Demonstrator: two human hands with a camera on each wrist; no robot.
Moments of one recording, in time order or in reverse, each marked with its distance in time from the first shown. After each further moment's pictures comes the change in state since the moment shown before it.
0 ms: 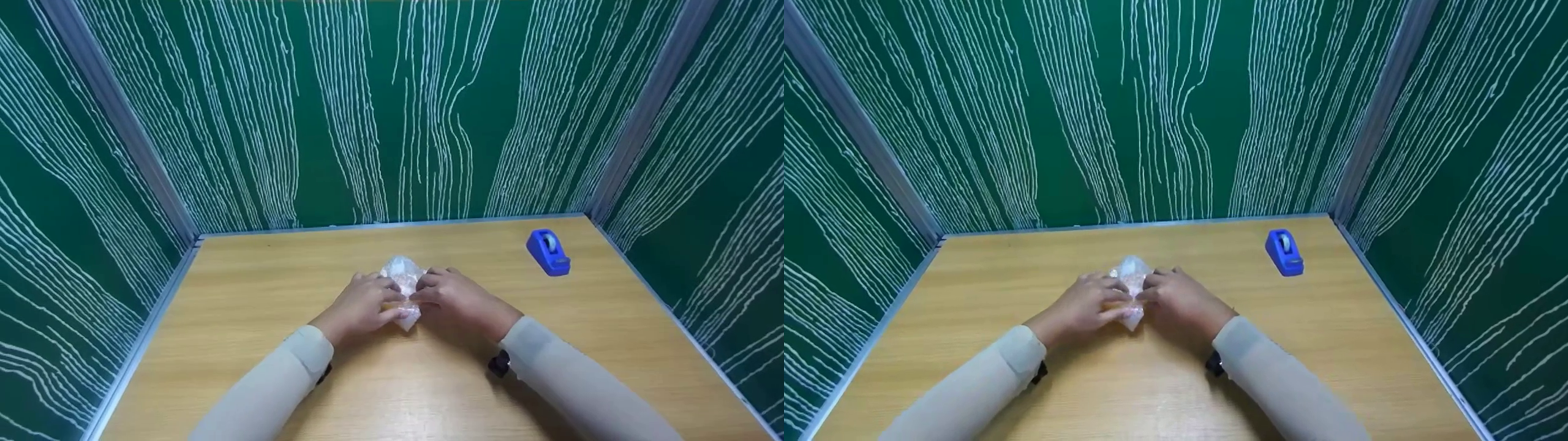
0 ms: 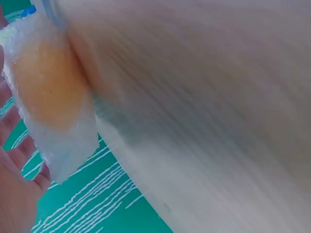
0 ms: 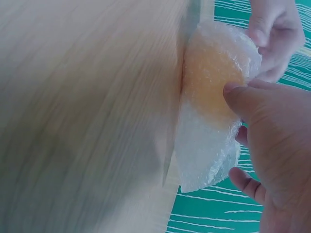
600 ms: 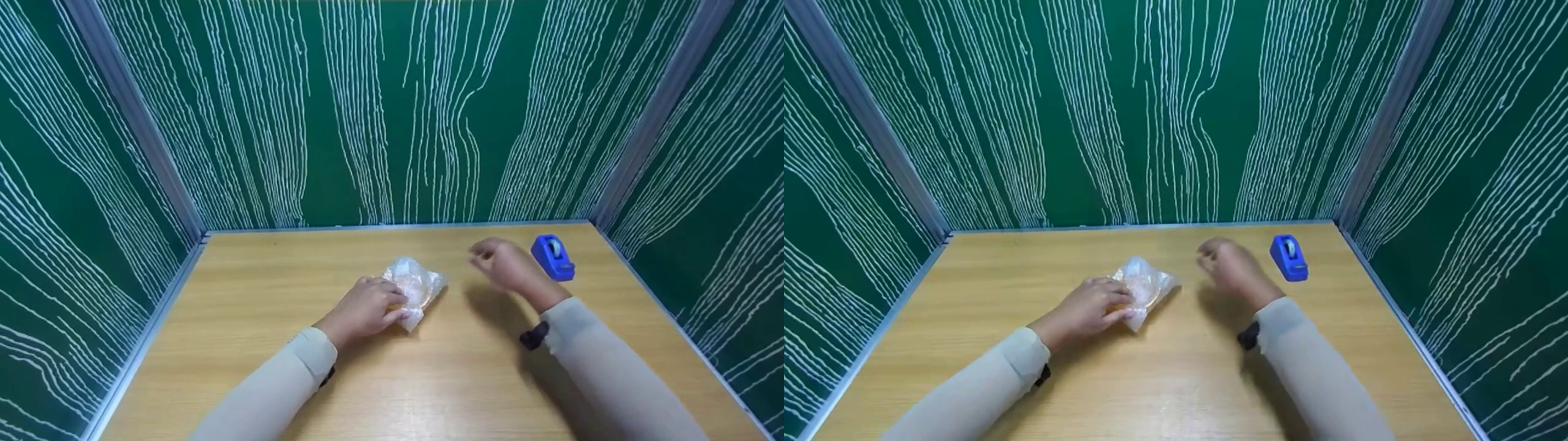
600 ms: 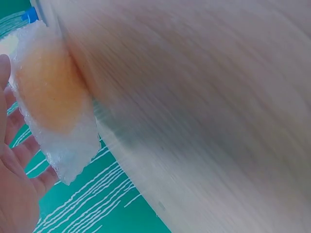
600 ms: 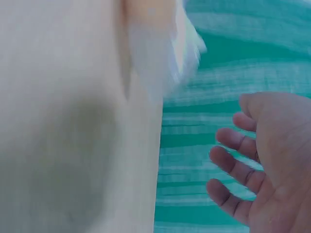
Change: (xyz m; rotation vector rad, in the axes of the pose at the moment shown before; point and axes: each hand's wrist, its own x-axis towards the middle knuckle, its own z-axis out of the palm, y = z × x) left_hand -0.010 0.002 0.000 0.094 -0.006 0.009; right_hand -0.028 0.070 -0.055 0.299 0.063 0.634
